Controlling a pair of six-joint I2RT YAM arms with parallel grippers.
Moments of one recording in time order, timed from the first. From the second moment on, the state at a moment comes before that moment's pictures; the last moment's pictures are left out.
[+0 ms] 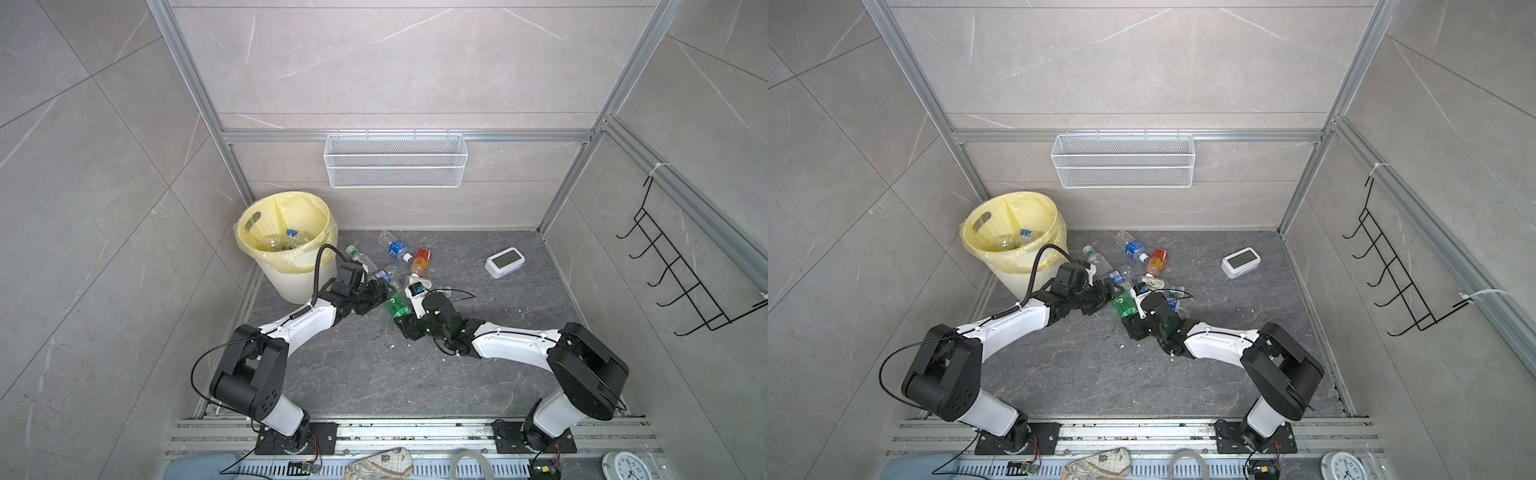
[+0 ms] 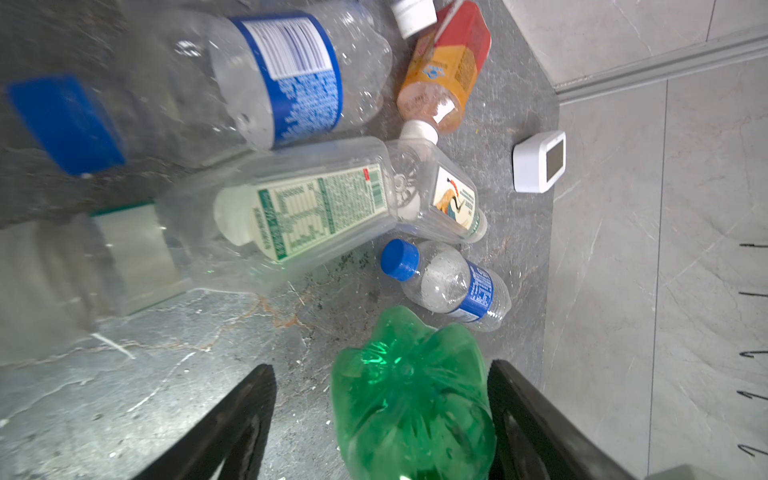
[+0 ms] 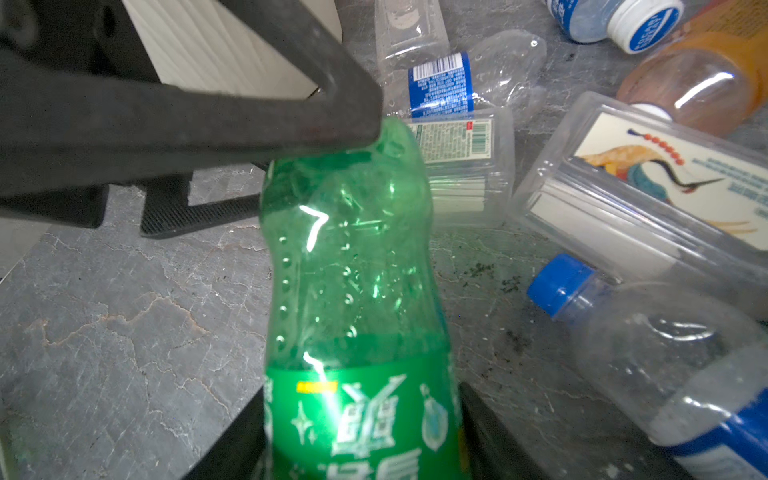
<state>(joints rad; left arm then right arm) -0.47 1.56 0.94 -0.12 0.37 -0.84 0.82 1.62 0.82 0.18 -0.02 0.35</state>
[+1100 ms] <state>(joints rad) -0.51 1.62 0.95 -0.09 0.41 -0.85 0.80 1.63 0.81 0.20 -0.07 0.37</state>
